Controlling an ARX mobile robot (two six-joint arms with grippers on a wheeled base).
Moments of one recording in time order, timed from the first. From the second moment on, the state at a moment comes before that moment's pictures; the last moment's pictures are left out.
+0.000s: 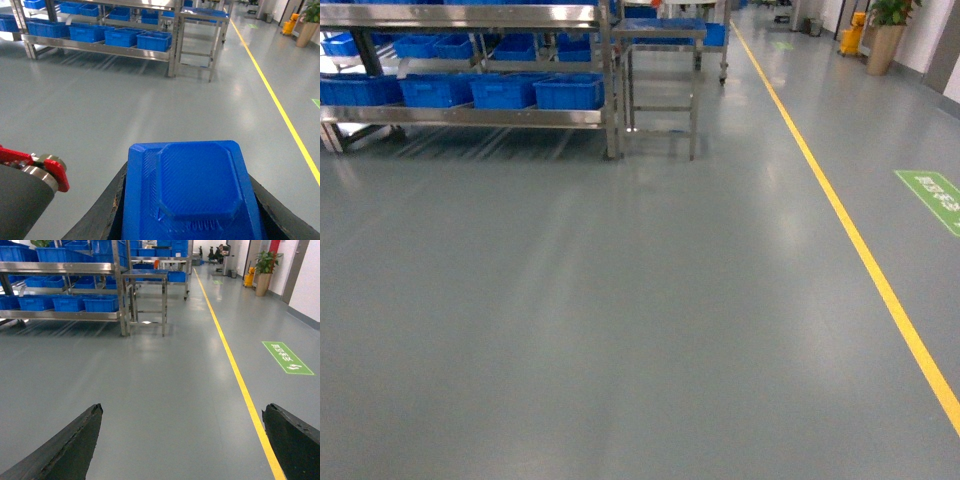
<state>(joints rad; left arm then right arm) -0.40 0.23 0.24 -0.13 -0.48 -0.12 0.00 0.01 0.01 0.00 0.00 0.00</state>
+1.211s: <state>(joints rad) -0.40 0.23 0.24 -0.13 -0.48 -0.12 0.00 0.01 0.01 0.00 0.00 0.00</state>
